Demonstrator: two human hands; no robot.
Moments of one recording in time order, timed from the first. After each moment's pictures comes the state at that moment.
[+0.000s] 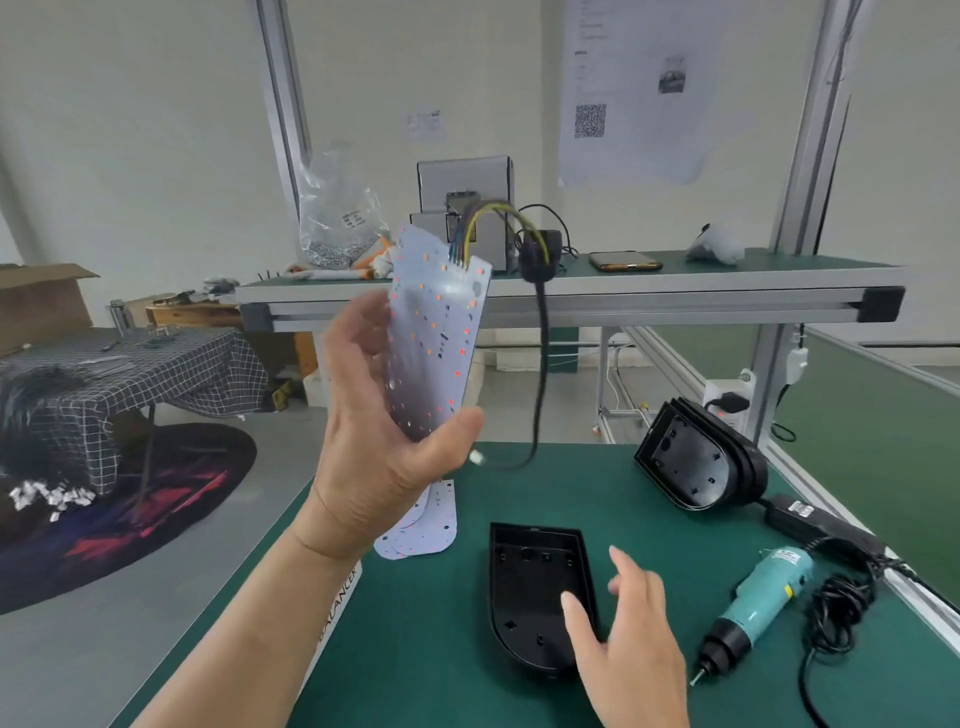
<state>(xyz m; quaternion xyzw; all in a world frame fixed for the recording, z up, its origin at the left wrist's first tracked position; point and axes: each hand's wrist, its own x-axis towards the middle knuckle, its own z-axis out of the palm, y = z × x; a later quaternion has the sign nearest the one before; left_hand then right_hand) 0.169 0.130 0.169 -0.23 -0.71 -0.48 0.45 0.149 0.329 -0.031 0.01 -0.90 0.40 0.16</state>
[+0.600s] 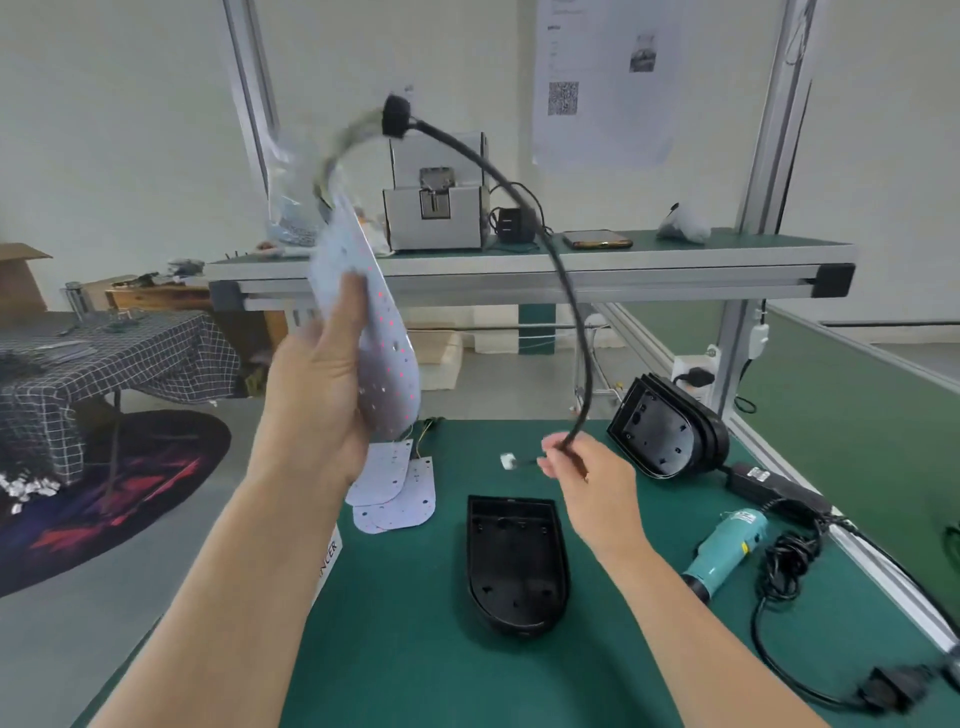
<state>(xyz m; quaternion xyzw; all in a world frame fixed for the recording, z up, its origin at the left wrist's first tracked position) 0.171 0.129 0.195 -0.02 -0.55 -0.79 0.27 0.074 0.333 0.035 0.13 -0.77 0.59 0.18</state>
